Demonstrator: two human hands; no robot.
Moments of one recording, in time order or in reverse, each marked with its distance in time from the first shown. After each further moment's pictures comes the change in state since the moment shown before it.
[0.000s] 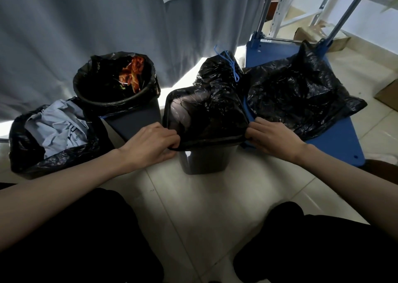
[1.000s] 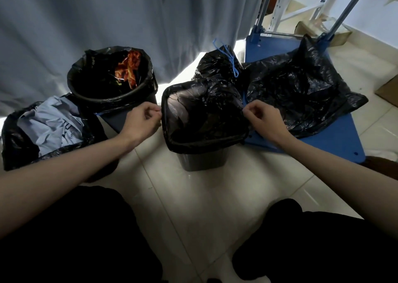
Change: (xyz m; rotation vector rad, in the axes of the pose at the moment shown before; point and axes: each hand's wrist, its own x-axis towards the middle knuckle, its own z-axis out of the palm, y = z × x) left_hand 0.022 -0.040 0.028 -0.836 0.296 -0.916; right_hand 0.038 -0.007 0.005 0.731 0.228 0.867
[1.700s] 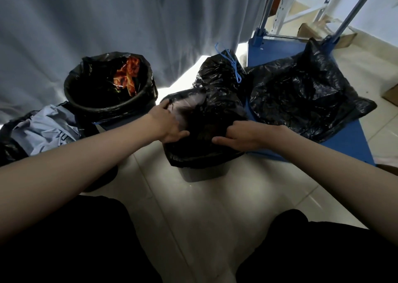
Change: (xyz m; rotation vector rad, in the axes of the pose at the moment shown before) left_hand 0.043 0.057 0.033 1.529 -0.626 0.495; right_hand 0.038 -0.029 0.034 -0.742 -0.681 -0.314
